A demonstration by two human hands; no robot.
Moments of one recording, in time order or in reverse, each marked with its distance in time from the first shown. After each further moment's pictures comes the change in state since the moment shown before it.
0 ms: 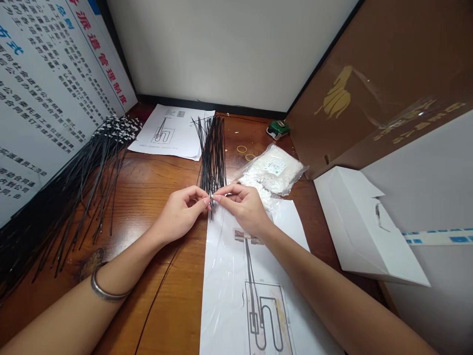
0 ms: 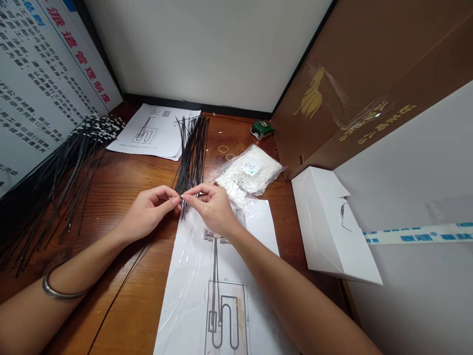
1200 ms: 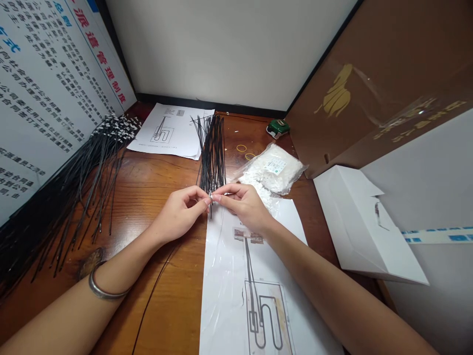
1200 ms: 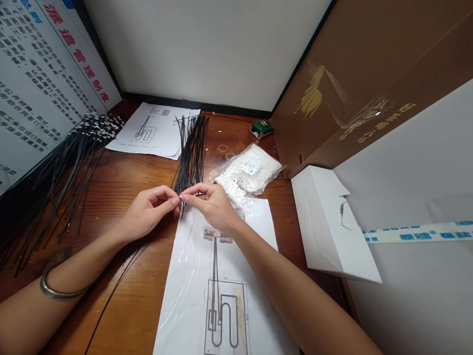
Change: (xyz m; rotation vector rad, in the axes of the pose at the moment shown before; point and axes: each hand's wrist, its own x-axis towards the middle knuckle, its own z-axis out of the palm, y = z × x) left_hand -0.001 -0.002 -0.002 0.062 -0.048 0.020; right_hand 0.002 -0.005 -0.005 0.094 -0.131 0.016
